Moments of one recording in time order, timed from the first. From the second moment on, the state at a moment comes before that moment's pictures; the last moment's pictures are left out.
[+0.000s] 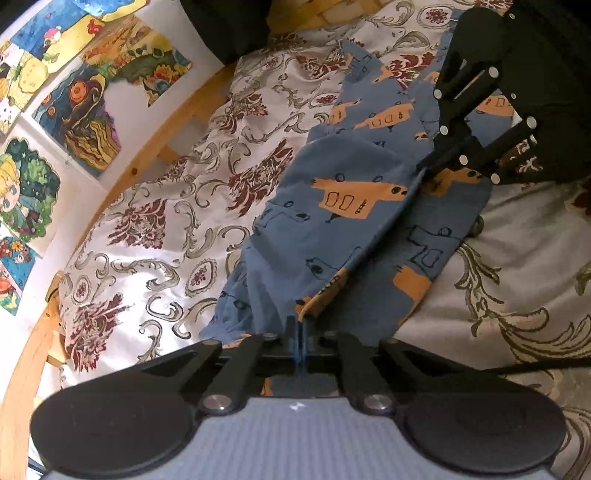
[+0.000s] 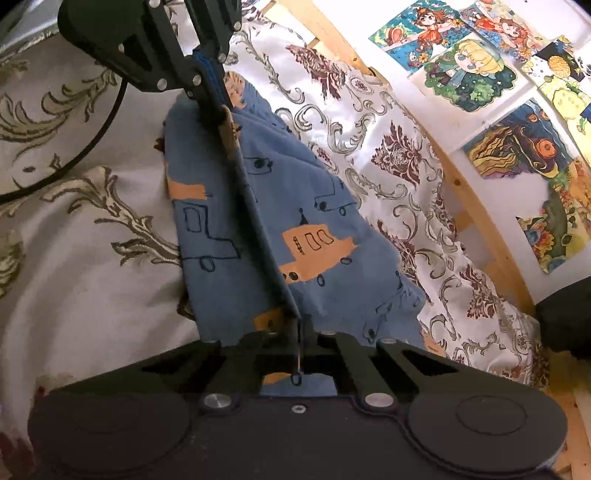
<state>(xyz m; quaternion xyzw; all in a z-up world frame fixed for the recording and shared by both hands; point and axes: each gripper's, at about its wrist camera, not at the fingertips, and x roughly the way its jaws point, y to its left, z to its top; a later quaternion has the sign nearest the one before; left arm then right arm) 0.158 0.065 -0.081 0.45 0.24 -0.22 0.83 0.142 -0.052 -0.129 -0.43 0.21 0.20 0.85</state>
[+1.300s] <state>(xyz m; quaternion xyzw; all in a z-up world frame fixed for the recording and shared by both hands) 0.155 0.085 -0.085 0.45 0.29 -0.28 0.80 0.106 -0.034 -0.109 -0.42 0.27 0.25 0.83</state>
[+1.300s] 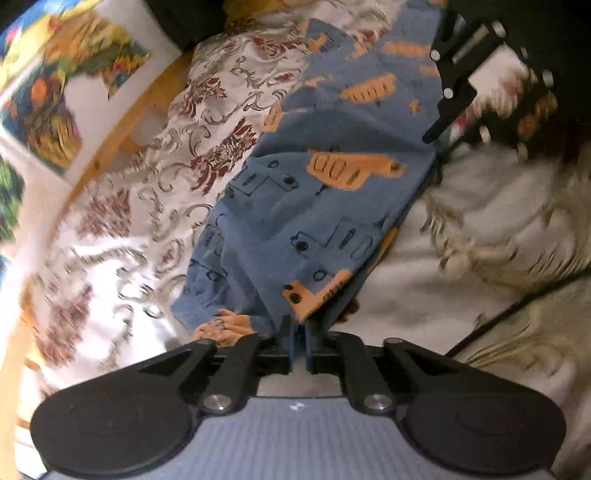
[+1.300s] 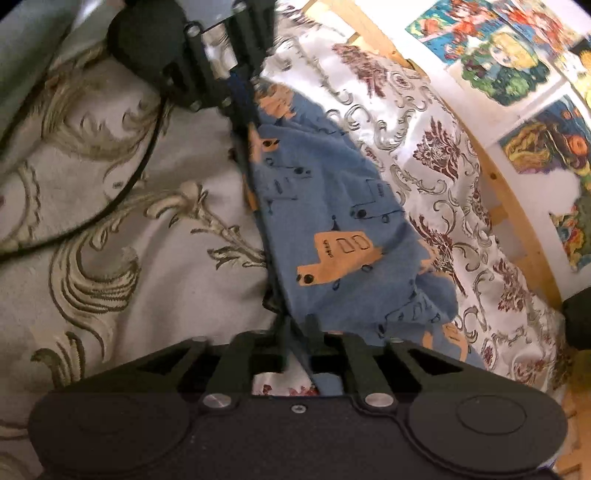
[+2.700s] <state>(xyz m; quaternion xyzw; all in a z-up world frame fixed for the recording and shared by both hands) 0.195 -0.149 -0.096 0.33 0.34 -0.25 0.84 0.176 -0.286 -0.042 -0.06 0.37 0.11 0.92</state>
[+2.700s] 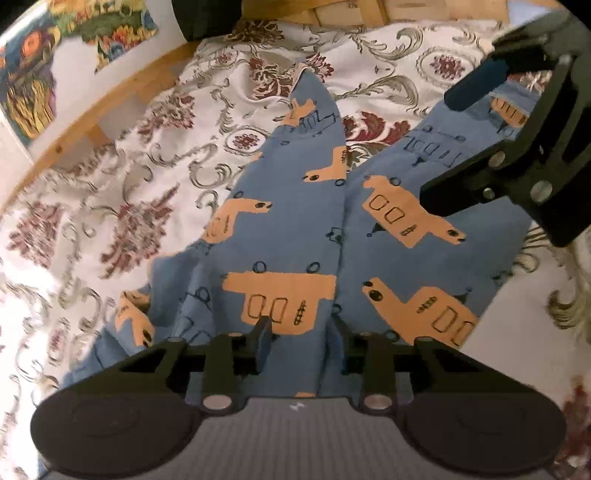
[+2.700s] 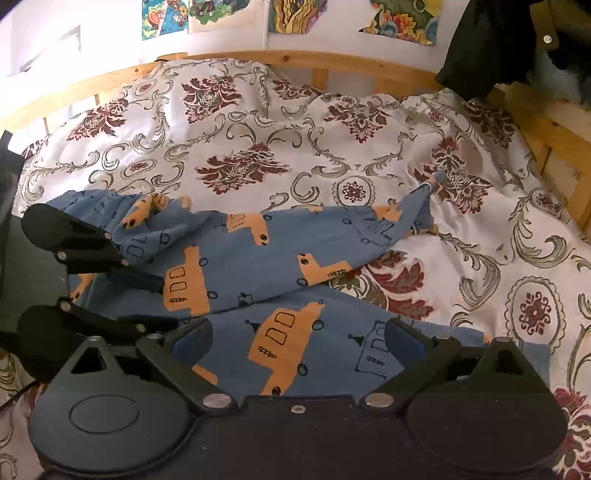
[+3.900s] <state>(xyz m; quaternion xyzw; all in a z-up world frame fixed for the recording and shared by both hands) 0.202 -0.159 -0.104 0.32 0.29 -0.27 0.86 0.340 -0.395 -0.047 0.15 0.38 0.04 0.91</state>
